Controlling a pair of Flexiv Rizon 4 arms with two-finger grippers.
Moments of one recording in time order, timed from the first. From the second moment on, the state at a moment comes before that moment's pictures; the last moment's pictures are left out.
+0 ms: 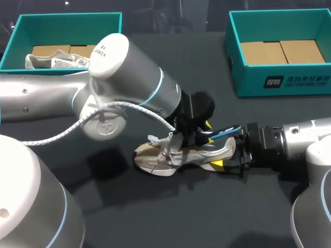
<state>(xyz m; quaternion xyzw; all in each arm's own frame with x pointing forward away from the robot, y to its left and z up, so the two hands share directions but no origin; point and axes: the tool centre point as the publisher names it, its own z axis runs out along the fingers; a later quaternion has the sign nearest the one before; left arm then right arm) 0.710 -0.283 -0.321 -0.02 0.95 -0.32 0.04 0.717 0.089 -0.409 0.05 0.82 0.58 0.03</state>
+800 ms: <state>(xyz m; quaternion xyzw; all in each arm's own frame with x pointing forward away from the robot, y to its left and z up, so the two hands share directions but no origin) 0.716 -0.298 -0.339 -0.01 0.94 -0.33 0.13 0.717 0.089 -0.409 0.05 0.82 0.58 0.03</state>
